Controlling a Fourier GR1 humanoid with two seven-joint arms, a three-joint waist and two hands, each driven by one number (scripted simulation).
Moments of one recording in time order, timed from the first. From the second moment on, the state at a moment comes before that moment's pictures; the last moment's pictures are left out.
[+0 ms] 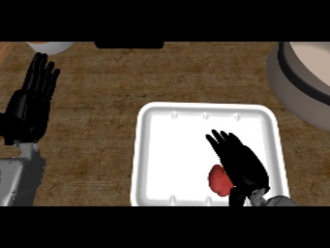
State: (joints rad) left arm -0.28 0.23 0.08 -1.54 0.16 0.13 0.05; right arm -0.10 -0.28 0.53 -1.60 0.97 0.29 0.38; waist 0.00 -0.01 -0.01
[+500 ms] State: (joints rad) left arm -0.25 0.21 0.08 -1.55 0.15 0.11 0.04; right arm -0.16 -0.26 0.56 -1.49 1.04 0.22 0.20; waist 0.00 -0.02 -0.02
